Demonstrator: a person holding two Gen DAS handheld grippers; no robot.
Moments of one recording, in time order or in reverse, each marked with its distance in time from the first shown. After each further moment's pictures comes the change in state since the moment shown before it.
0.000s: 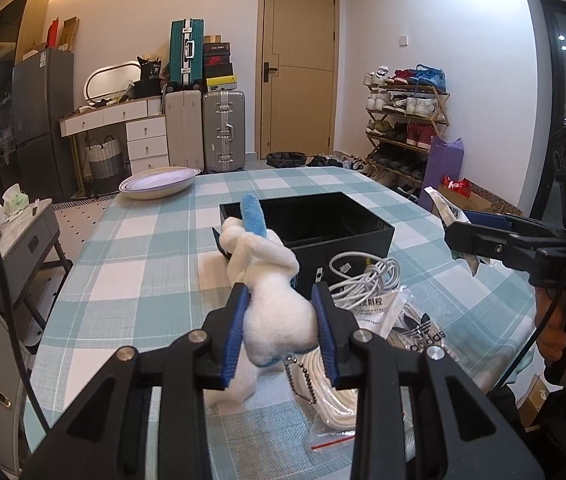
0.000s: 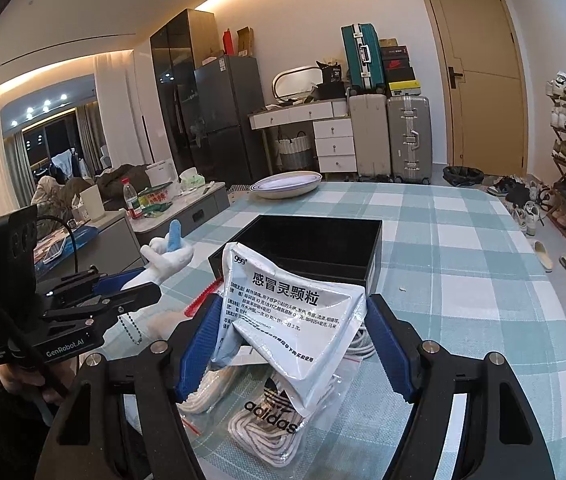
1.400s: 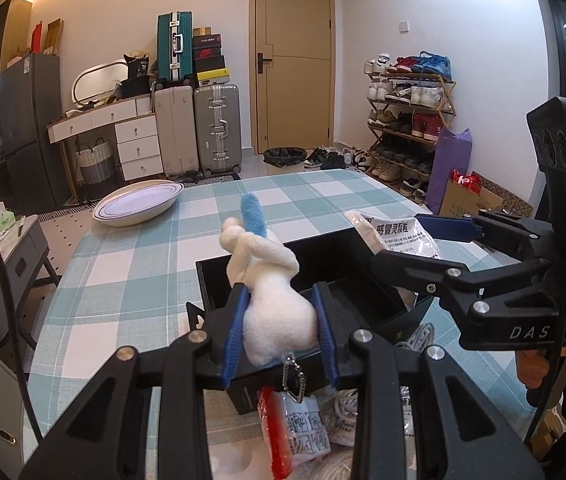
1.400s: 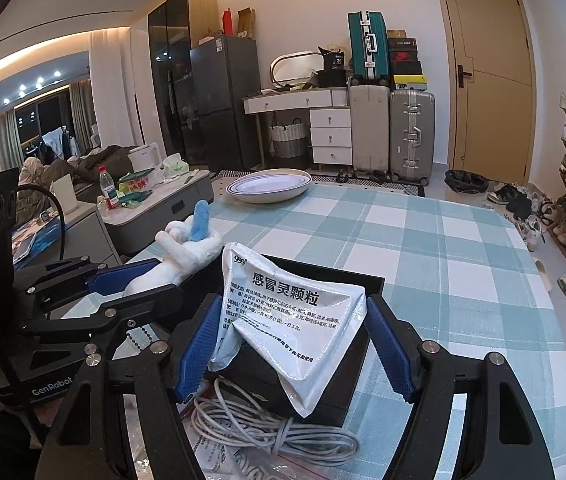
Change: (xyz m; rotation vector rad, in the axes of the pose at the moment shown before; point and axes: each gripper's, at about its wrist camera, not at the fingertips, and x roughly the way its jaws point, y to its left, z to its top) left arm 0.091 -0.010 0.062 0.041 0.043 0.010; right arm 0.094 -0.014 0.062 -0.069 0.068 -0.052
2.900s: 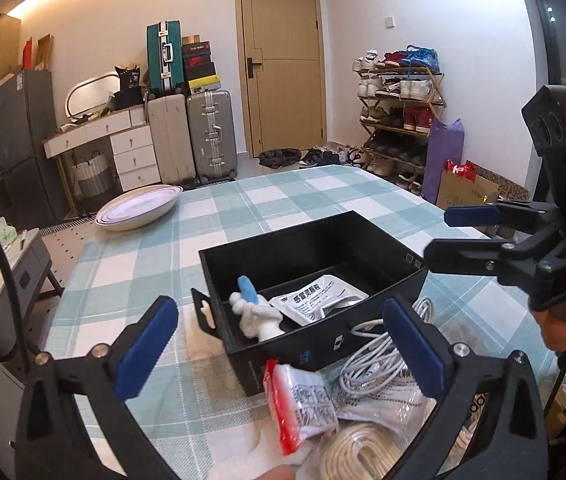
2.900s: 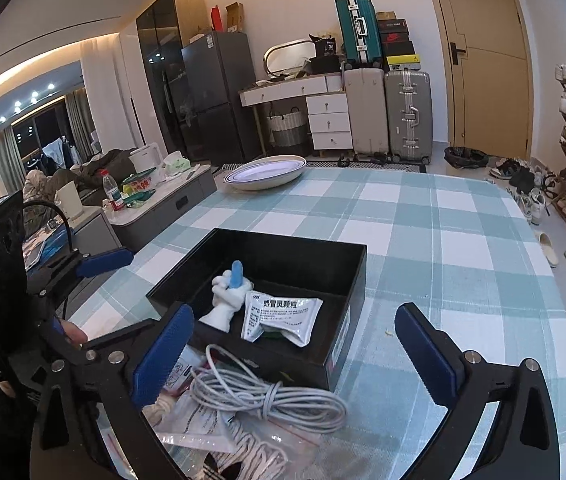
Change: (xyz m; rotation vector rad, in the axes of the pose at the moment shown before) left arm -0.019 0.001 -0.016 0.059 -0.016 0.003; right arm -0.019 -0.027 -0.017 0.091 0.064 0.050
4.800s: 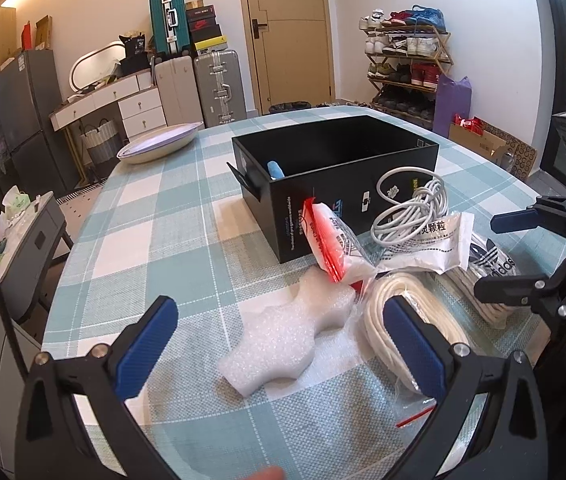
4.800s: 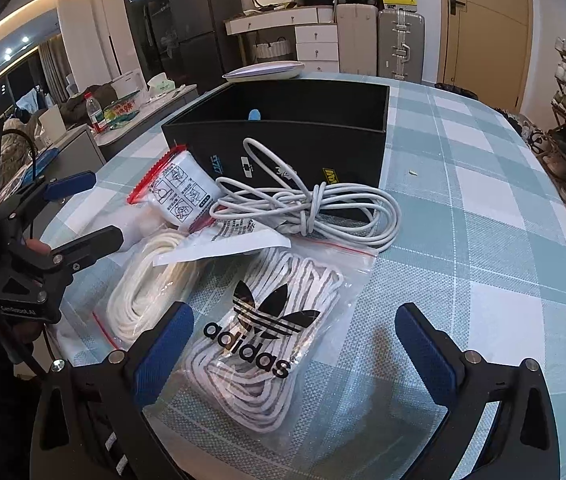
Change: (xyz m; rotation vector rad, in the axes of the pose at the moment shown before) left arm -0.025 0.017 -0.079 0.014 0.159 0.026; right arm 0.007 0.049 -0.104 -0.029 0.253 -0.114
